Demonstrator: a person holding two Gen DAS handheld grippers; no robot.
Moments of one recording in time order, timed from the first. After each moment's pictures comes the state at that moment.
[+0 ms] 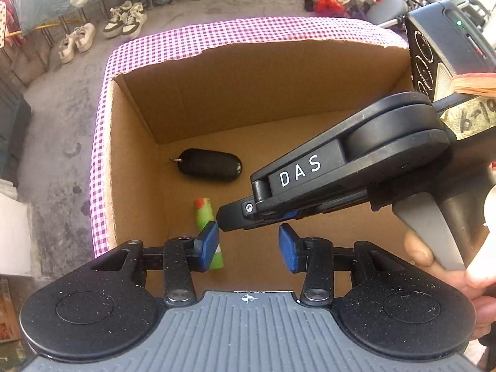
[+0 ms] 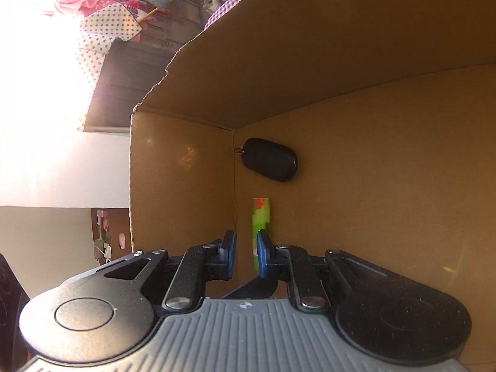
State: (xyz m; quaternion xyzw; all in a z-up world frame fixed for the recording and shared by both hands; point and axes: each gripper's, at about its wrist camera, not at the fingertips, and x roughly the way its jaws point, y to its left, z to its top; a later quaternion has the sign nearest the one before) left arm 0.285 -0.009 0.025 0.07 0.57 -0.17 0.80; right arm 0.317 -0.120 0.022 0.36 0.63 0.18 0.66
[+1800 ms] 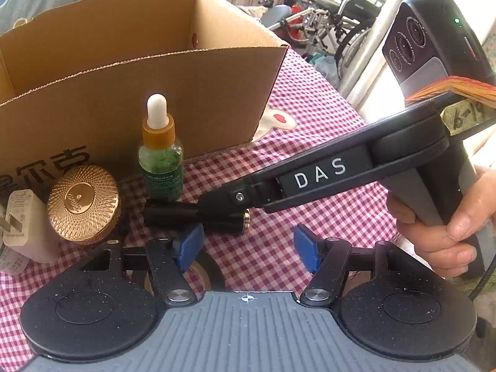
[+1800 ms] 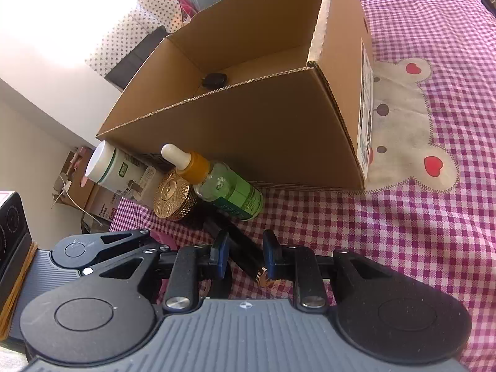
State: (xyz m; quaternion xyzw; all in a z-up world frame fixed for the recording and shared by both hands) left arm 0.096 -0.117 -0.026 0.04 0.47 -0.32 0.82; right arm 0.093 -0.246 0.042 0.19 0.53 0.23 0.79
